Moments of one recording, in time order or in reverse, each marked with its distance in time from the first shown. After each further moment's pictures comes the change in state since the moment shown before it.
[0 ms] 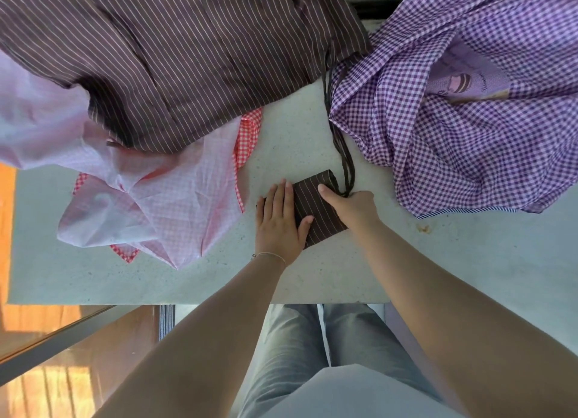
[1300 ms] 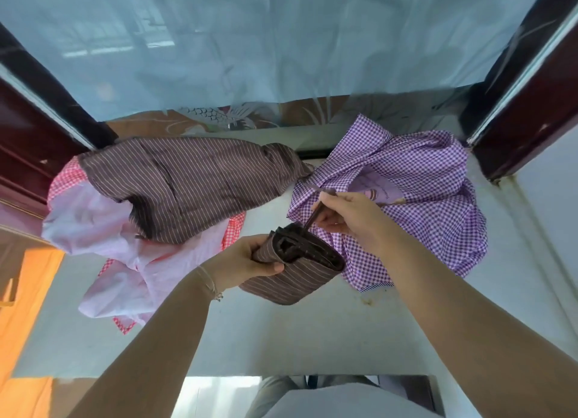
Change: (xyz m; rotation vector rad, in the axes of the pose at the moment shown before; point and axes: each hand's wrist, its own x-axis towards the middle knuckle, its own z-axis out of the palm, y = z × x) left_hand -0.038 0.087 -0.230 -0.884 -0.341 0.234; right_hand -0.127 -0.100 -0.177 0.204 -0.388 -0.697
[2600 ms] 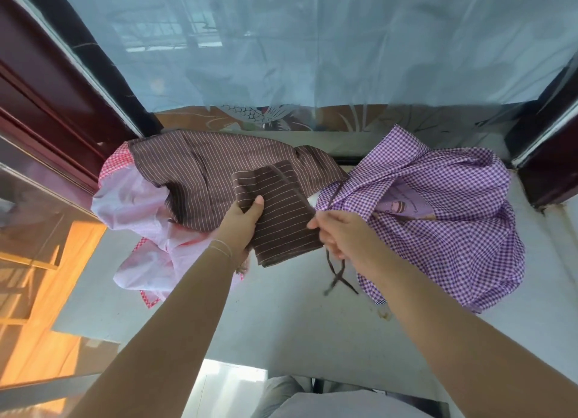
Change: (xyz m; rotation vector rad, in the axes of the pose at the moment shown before) left_hand 0.012 0.011 -0.019 -0.622 0.730 -0.189; right_hand -0.013 -0.001 0.041 -0.105 -0.132 0.030
